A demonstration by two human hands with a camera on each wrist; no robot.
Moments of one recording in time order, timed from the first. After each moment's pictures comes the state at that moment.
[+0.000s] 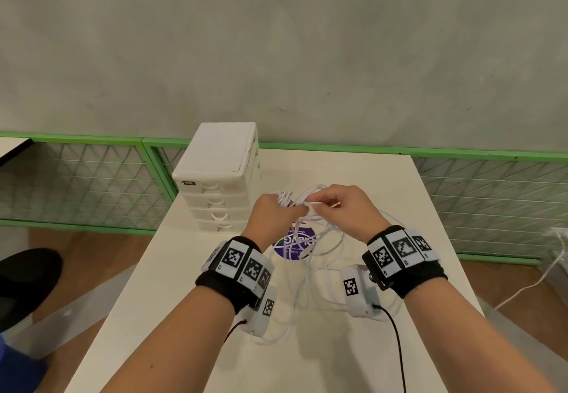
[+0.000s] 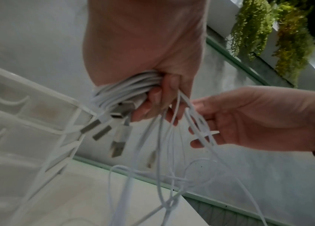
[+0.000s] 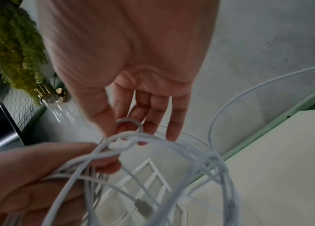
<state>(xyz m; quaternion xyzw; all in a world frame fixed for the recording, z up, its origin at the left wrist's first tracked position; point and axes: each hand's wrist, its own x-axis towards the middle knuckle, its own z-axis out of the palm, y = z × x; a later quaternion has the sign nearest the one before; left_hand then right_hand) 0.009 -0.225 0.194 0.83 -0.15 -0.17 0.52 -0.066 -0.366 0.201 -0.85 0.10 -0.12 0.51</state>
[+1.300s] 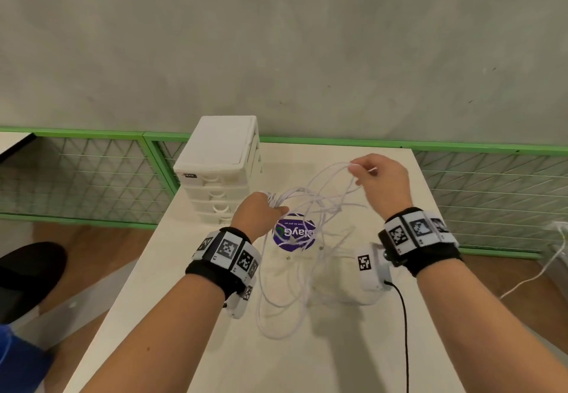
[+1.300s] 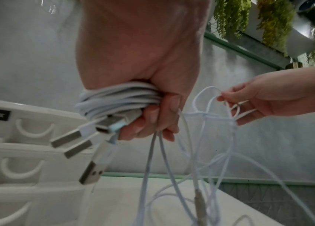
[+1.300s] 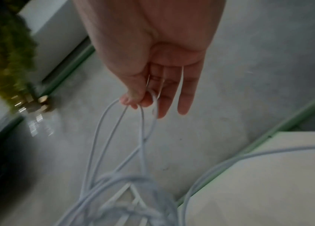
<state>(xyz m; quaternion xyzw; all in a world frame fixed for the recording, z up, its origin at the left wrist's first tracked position) 0.022 -0.207 0.186 0.92 -0.15 -0.18 0.32 -0.073 -0.406 0.213 -0.84 0.21 -0.28 0.42</state>
